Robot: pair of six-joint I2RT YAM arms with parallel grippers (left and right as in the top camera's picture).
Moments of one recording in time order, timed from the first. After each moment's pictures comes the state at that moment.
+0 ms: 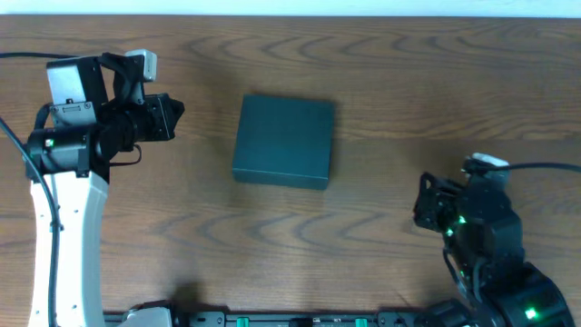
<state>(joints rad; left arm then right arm) 0.12 1.33 1.36 -0.90 0.52 -0.05 0.36 0.66 0.86 -0.83 0.28 0.59</state>
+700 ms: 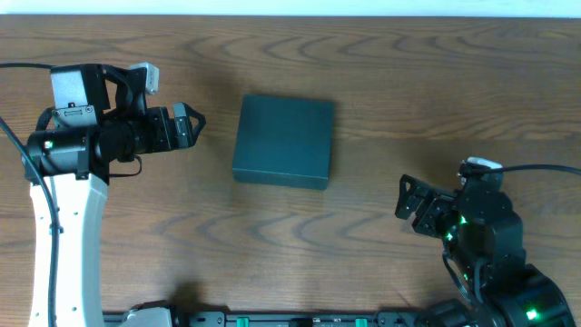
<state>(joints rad) 0.12 1.33 1.36 -1.02 0.51 -0.07 0.35 0.66 0.86 -0.88 0.19 0.59</state>
